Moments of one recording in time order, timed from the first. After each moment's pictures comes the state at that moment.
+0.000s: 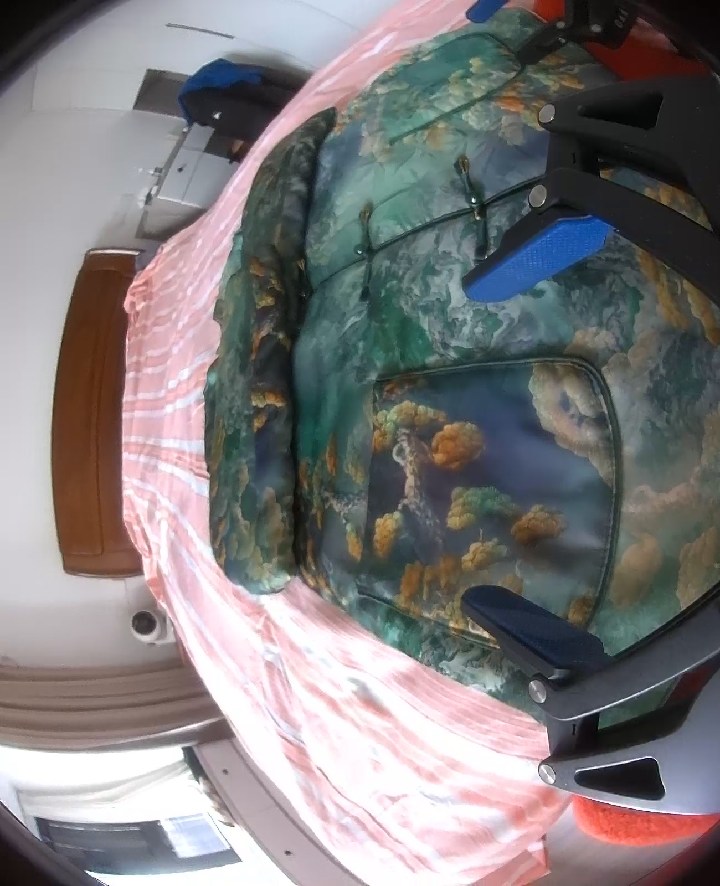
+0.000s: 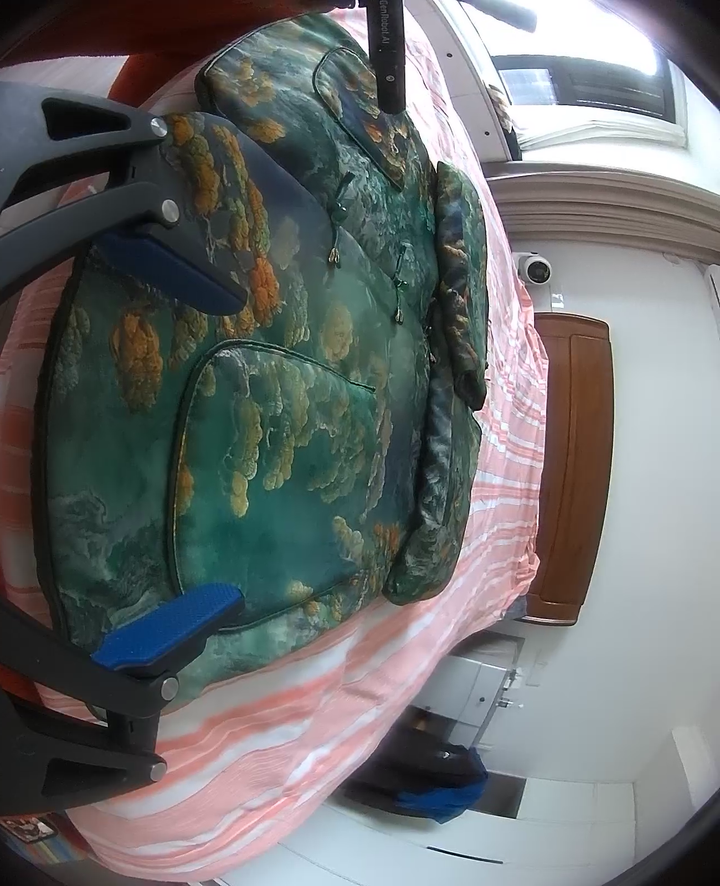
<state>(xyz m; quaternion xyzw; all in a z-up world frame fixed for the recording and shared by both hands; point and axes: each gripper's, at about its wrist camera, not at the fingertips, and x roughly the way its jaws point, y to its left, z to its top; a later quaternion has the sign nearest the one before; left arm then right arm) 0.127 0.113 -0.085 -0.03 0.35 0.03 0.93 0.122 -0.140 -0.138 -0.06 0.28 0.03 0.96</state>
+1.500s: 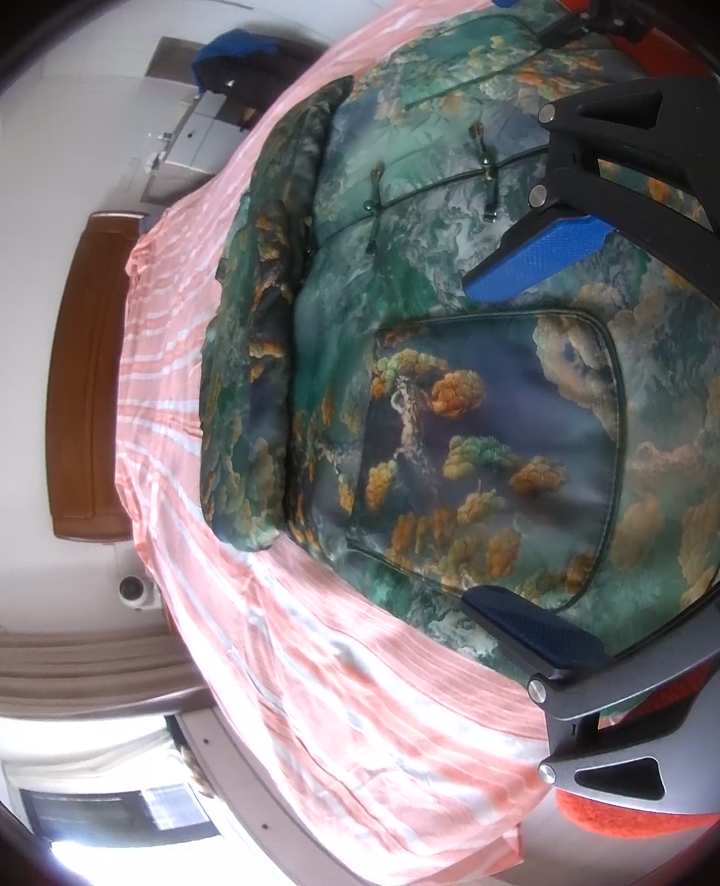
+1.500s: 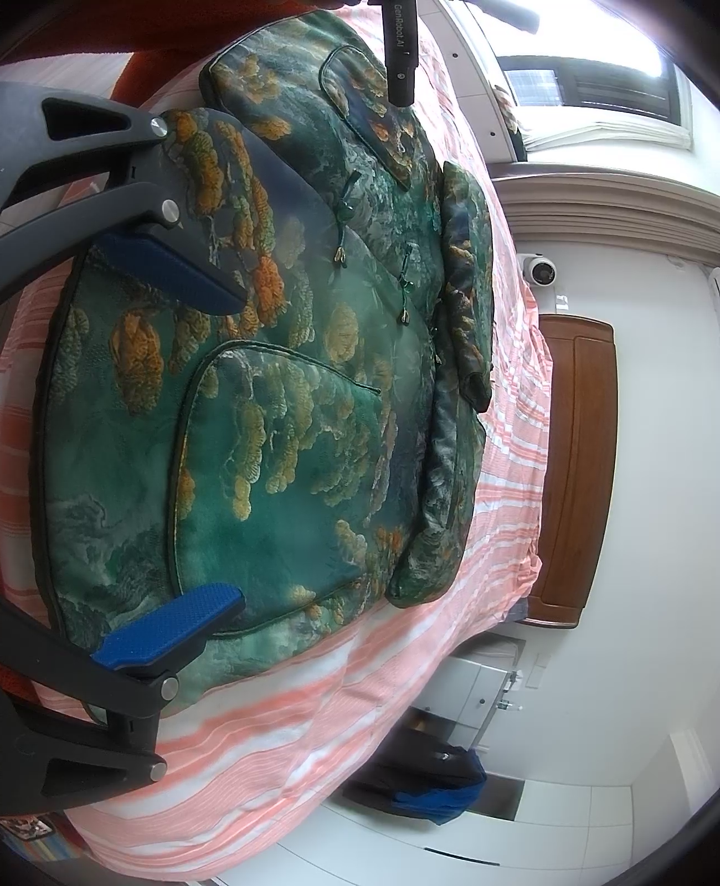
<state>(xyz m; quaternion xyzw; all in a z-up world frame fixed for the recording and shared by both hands) 0.131 0.128 -0.088 -0.04 0.36 0.08 0.93 0.124 -0.138 -0.142 -0.07 0.29 0.04 0.96</state>
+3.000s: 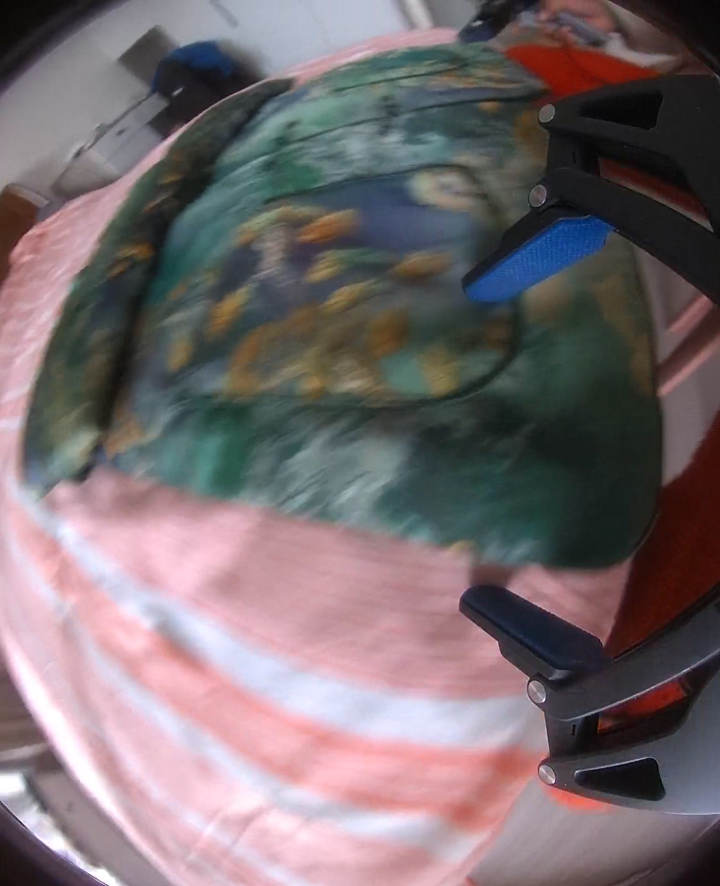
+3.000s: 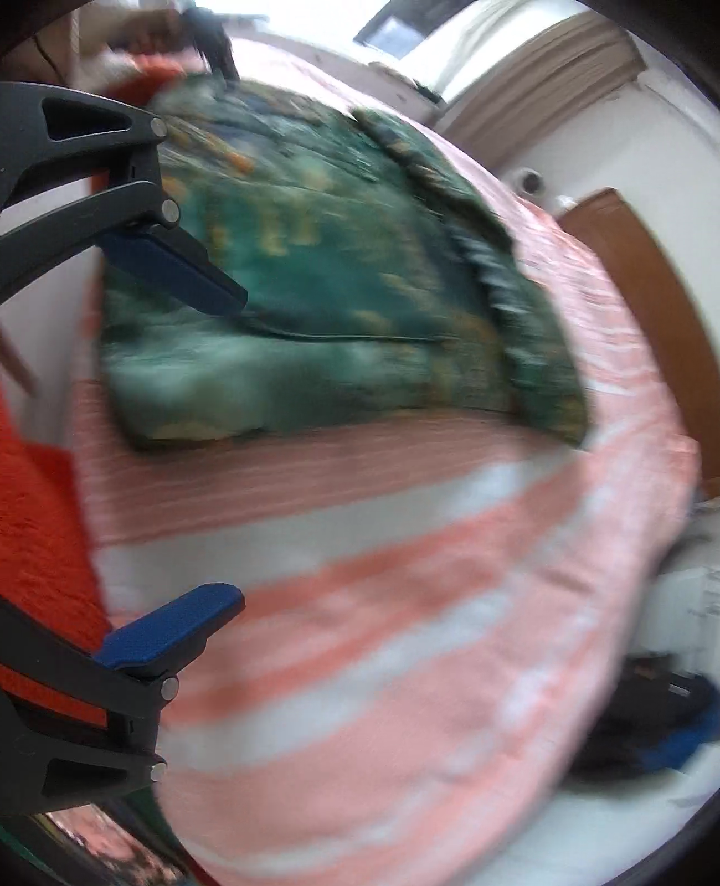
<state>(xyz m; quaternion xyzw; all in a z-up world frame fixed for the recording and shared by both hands) 0.144 0.239 -0.134 -0.11 0.57 -0.03 0.81 0.152 -0.321 -0.148 0.18 0.49 0.05 0.85</state>
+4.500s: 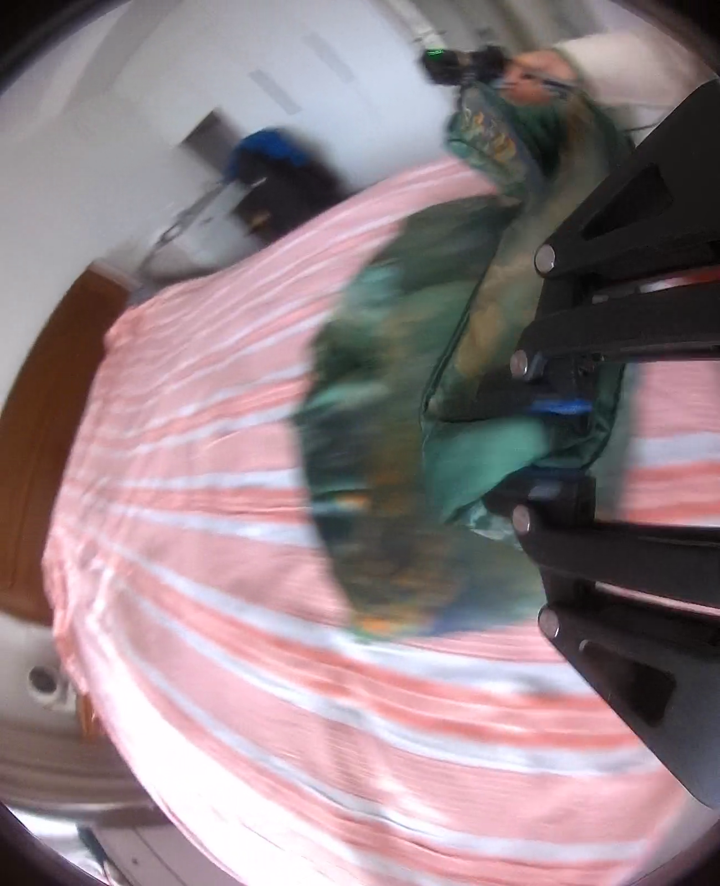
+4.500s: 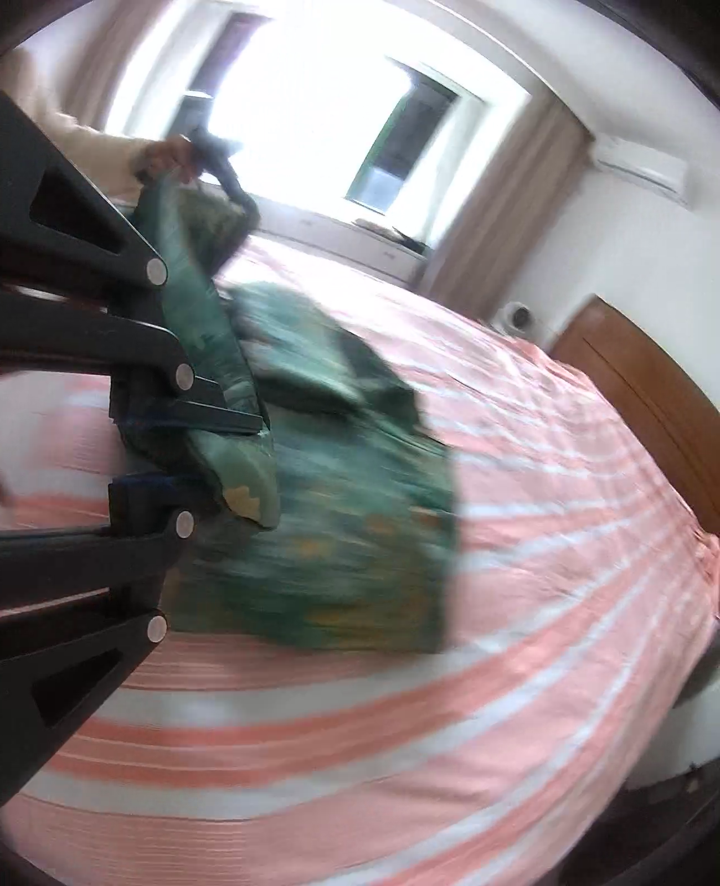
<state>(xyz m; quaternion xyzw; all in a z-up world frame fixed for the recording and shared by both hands) 0.400 0.284 0.052 -0.17 0.45 -0.10 0.87 0.380 -0.346 0.004 0.28 0.46 0.22 0.82</state>
